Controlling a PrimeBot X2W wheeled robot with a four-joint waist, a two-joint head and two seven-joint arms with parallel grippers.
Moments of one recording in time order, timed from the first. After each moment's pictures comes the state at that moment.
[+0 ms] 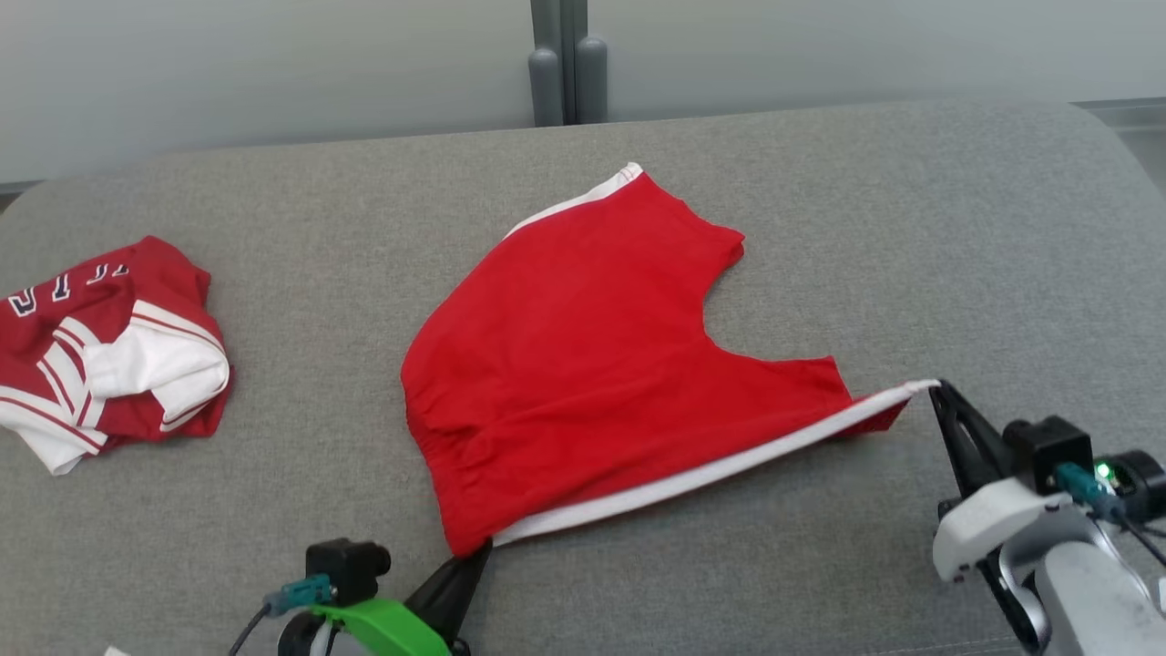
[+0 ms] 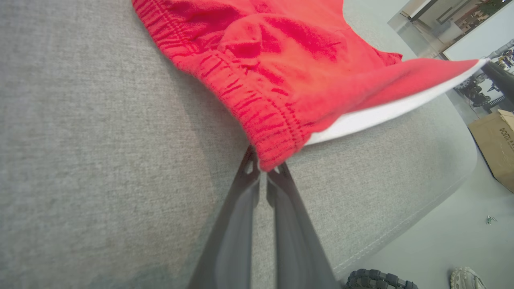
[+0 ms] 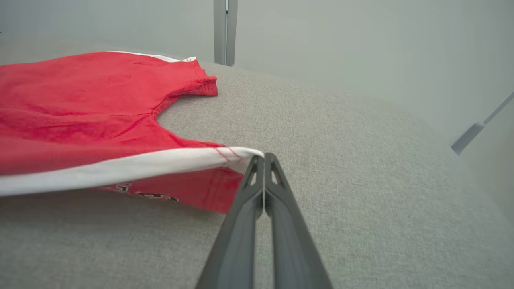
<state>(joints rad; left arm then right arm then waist) -0.26 0.33 -0.89 0.56 -1.03 -0.13 -0.26 -0.17 -0.27 0.11 0.43 0.11 0.13 -0.26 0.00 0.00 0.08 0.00</state>
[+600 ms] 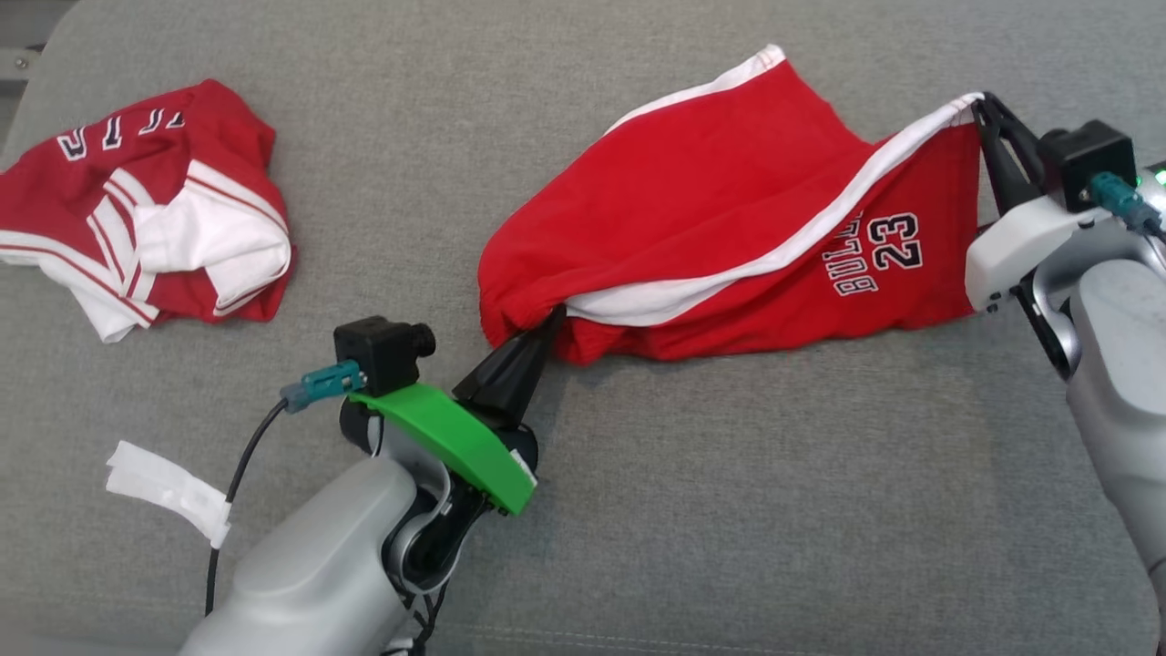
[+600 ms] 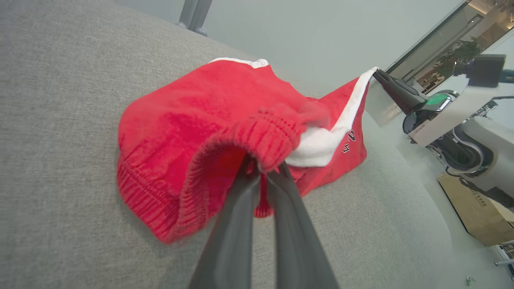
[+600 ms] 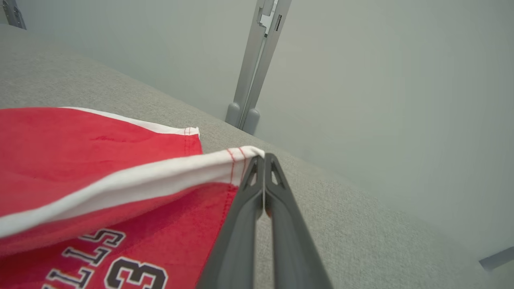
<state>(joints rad) -0.62 0.29 -0.94 0.42 -1.14 -0.13 -0.26 -0.78 -0.36 0.22 0.73 0.04 0.13 -0.26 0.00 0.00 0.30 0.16</state>
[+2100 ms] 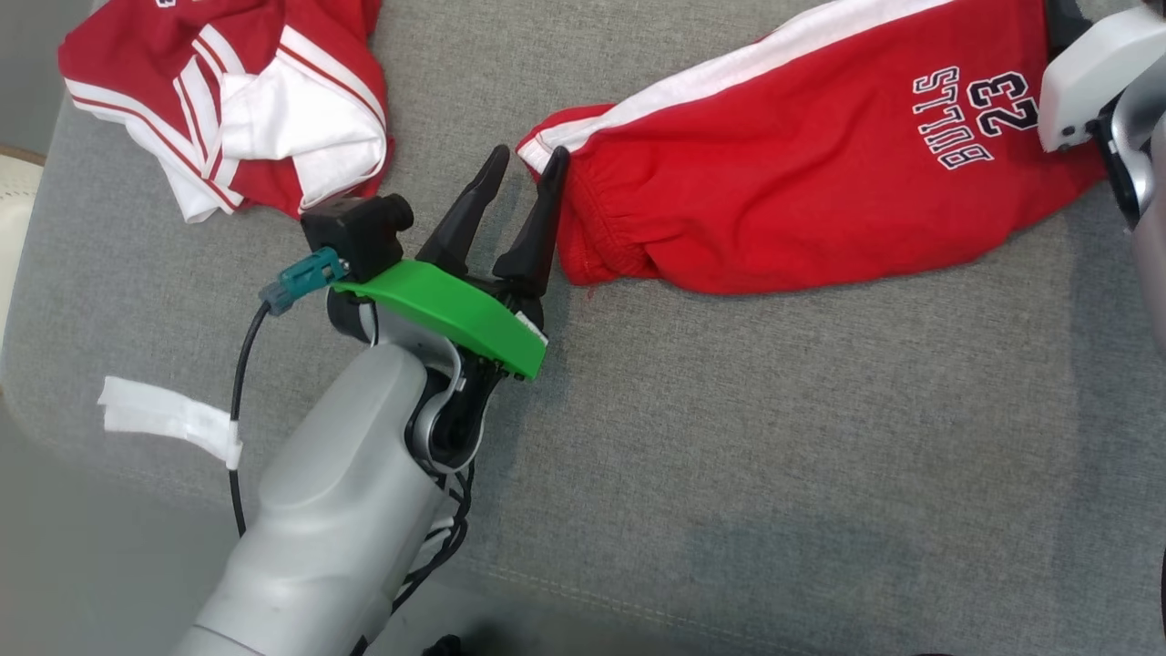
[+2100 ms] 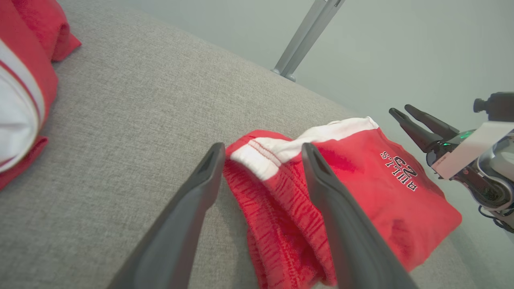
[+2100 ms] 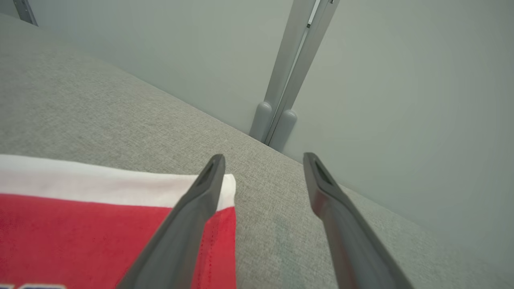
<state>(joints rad) -0.75 0.08 -0.64 0.57 -0.95 -0.13 -0.26 -1.15 -0.36 0.17 1.01 -0.07 0.13 -0.26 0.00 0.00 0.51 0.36</state>
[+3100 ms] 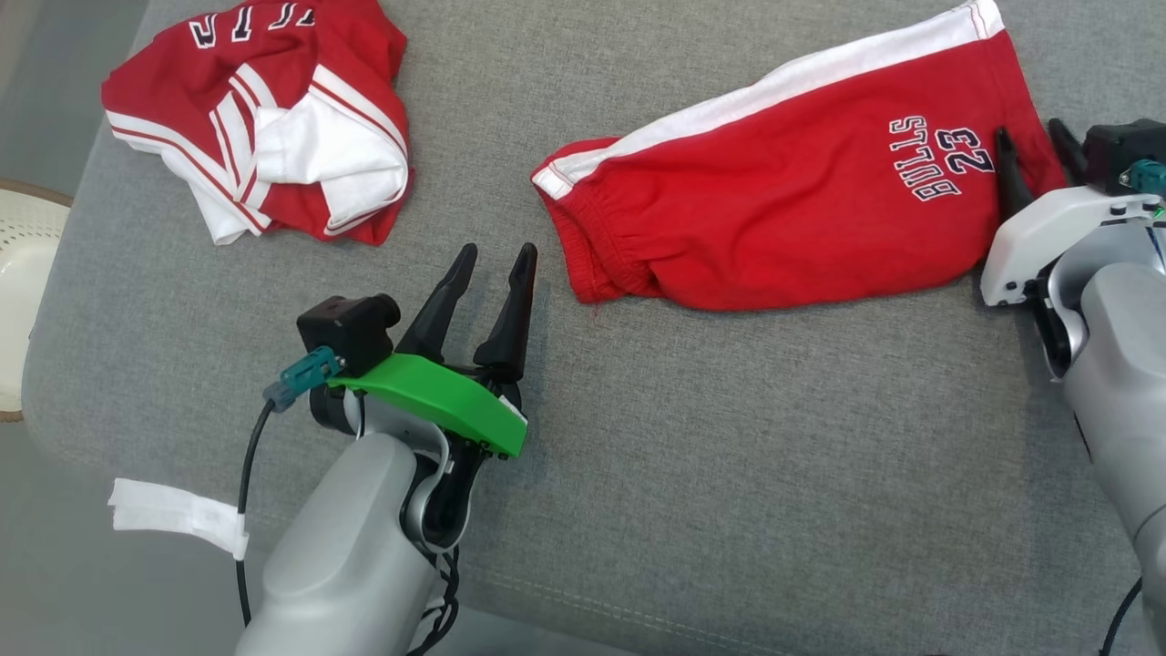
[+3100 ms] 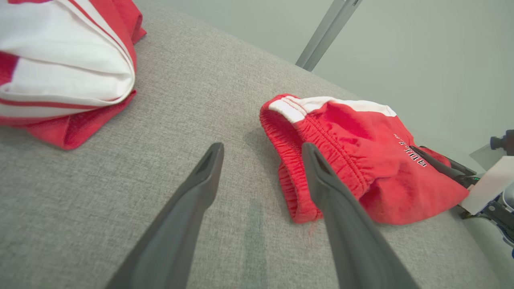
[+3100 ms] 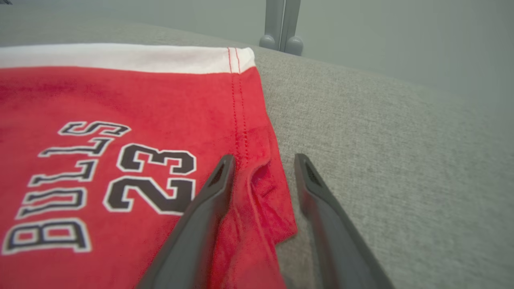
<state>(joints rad) -0.56 0.05 -0.50 0.56 -0.77 -0.13 -0.26 -0.91 -0.31 0.17 1.13 0.17 0.13 -0.28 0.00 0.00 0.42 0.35</state>
